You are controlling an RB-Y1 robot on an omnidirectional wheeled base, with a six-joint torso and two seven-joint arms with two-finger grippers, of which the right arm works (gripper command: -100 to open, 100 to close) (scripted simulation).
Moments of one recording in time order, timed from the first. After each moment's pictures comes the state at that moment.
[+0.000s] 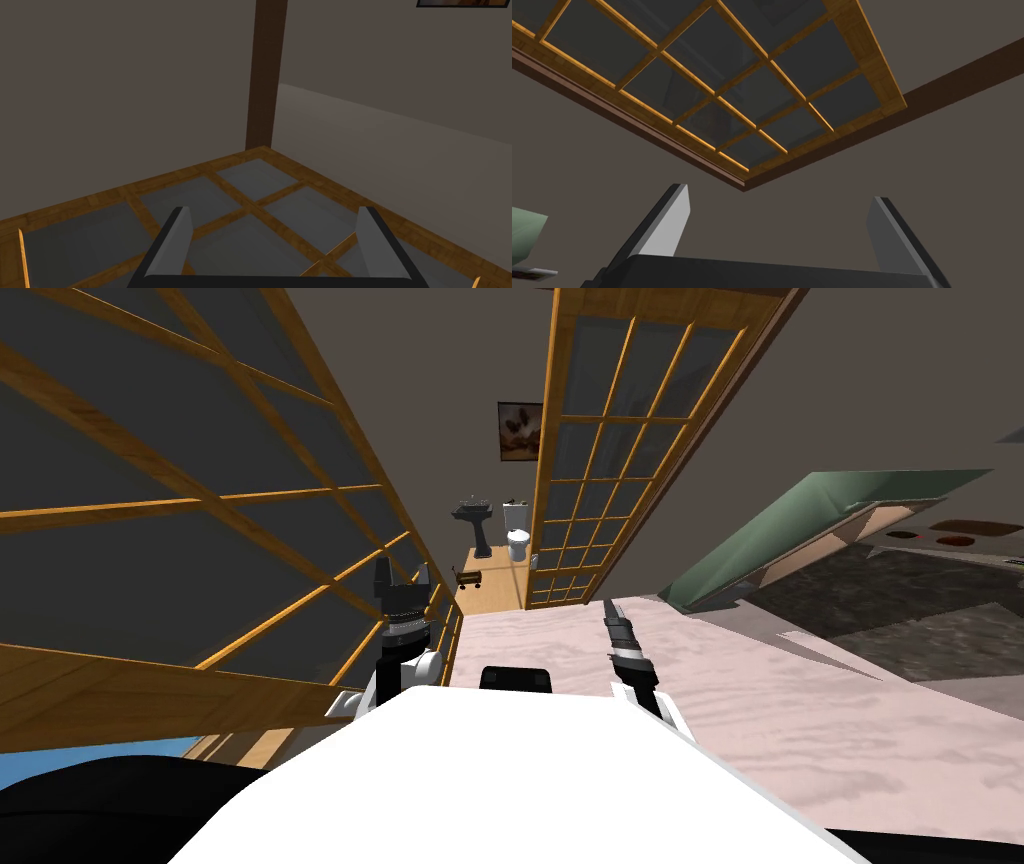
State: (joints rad) arm 0.51 -0.10 -0.21 -1.82 0.27 -0.67 0.31
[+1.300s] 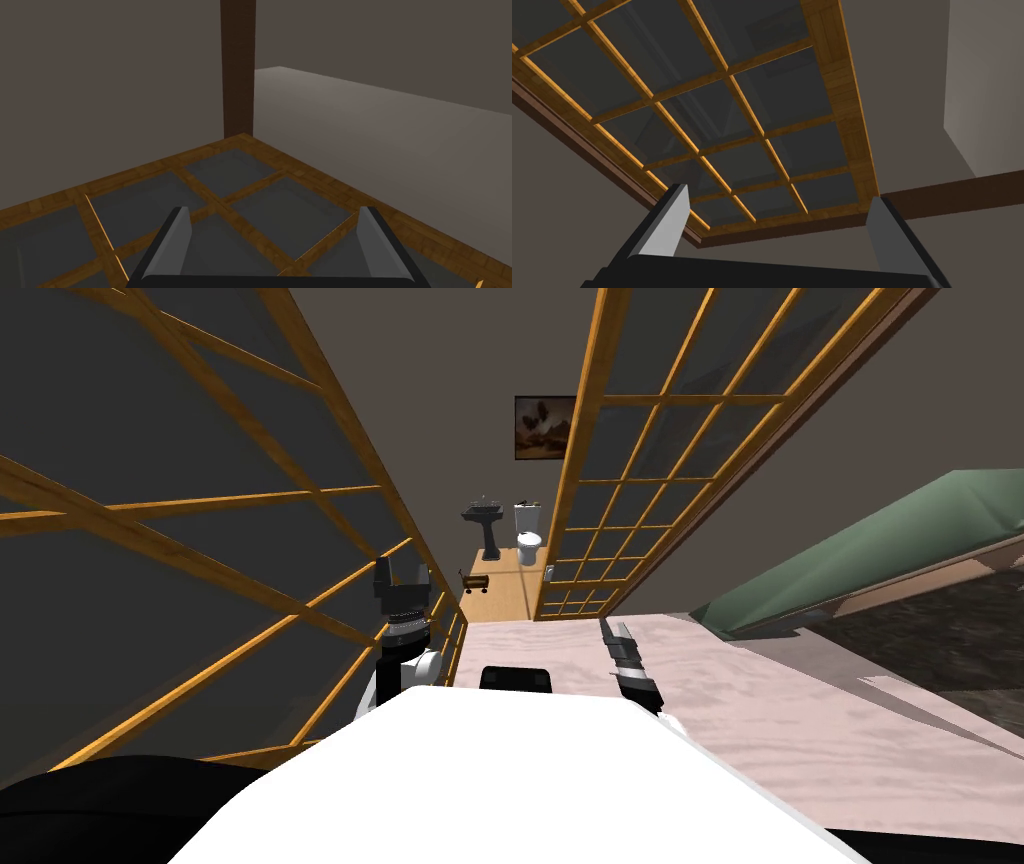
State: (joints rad) arm 0.51 -0.11 -0.29 -1.56 0.35 -0.83 0.53
